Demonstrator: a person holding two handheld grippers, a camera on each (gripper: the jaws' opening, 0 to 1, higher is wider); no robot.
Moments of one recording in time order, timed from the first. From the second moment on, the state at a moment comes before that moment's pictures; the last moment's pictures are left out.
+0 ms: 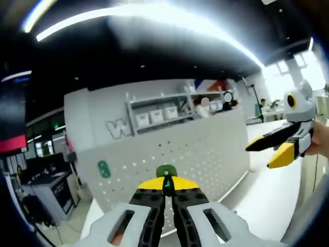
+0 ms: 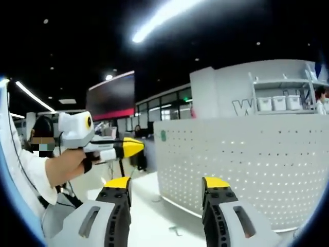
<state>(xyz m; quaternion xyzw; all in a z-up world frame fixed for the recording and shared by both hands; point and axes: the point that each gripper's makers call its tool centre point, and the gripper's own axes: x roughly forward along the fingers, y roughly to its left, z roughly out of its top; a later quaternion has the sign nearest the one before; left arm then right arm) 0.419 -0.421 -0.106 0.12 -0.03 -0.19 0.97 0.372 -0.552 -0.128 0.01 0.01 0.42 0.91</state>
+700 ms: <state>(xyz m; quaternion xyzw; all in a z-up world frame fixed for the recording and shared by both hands) 0.478 -0.397 -0.083 0.09 -0.06 -0.12 0.99 0.375 -0.559 -0.126 0.01 0.00 0.41 0.91</state>
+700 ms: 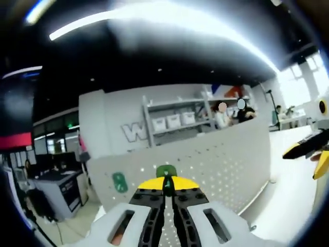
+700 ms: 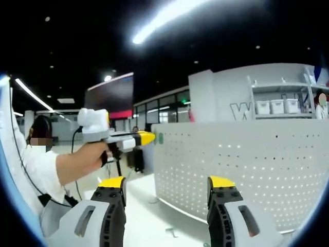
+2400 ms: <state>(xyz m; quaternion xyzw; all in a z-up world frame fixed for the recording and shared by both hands) 0.545 -0.372 -0.096 0.10 -0.08 -0.05 0.99 0.379 -0.572 -0.130 -0.01 0.02 0.39 0.92</state>
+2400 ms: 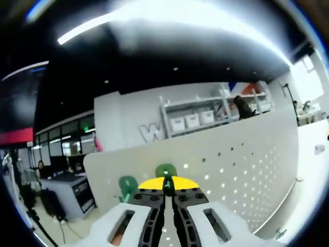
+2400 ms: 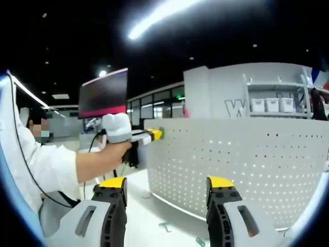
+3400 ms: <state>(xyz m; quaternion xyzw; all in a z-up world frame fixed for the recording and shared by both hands) 0.560 -0.370 -0.106 0.25 -0.06 -0.04 0.97 0.382 -0.568 -0.140 0.00 0.03 0.40 0.92</state>
